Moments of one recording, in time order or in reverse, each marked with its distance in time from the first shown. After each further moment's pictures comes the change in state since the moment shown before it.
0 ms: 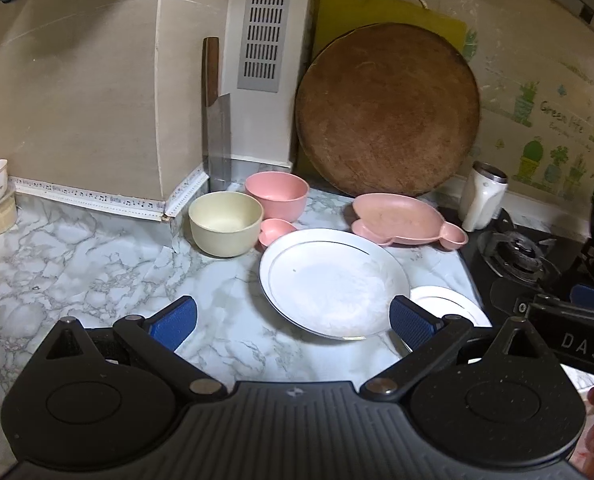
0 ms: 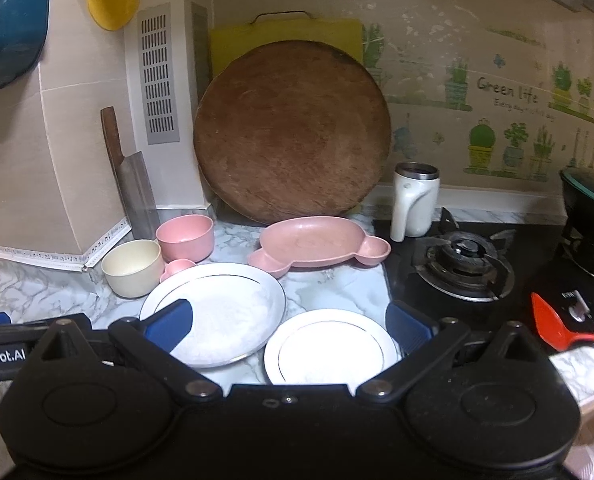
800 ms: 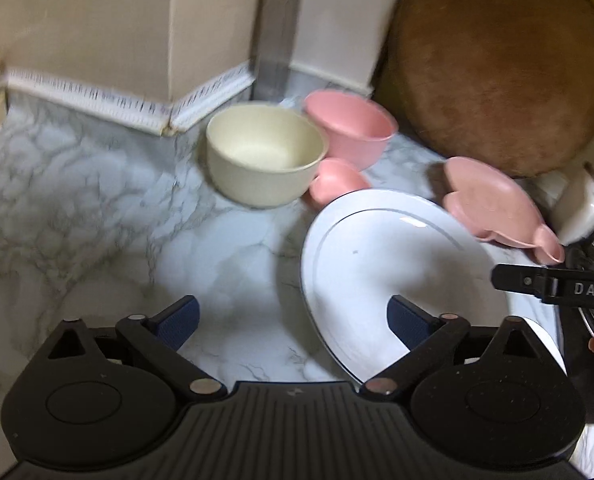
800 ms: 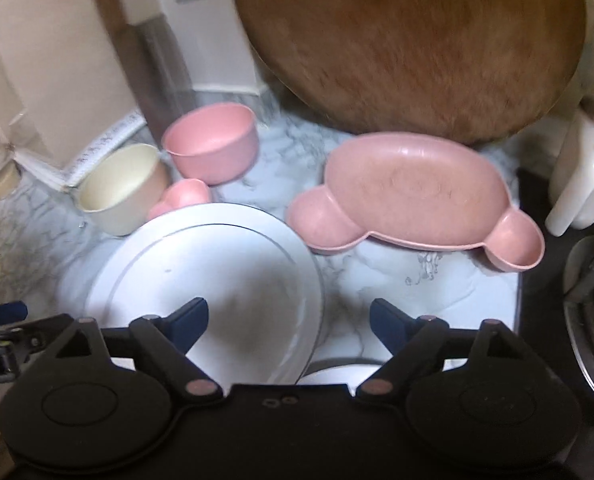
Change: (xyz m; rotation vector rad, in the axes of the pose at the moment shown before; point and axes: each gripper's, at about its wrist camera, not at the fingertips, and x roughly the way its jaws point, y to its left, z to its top) left arm 0.168 0.037 0.011 -0.239 0.258 0.101; right arm 0.246 -0.015 0.043 -0.158 0.467 0.326
